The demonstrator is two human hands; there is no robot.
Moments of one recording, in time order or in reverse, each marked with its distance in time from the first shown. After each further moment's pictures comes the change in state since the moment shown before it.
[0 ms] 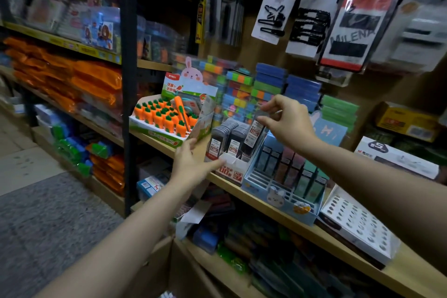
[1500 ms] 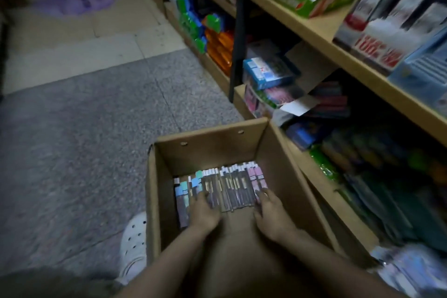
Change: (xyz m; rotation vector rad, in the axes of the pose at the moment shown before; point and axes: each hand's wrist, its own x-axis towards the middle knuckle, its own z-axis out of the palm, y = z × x) left_hand -0.250 -0.287 -0.033 0.434 0.140 -0.910; right_hand -0.373 0.034 0.235 0.035 -1.190 0.086
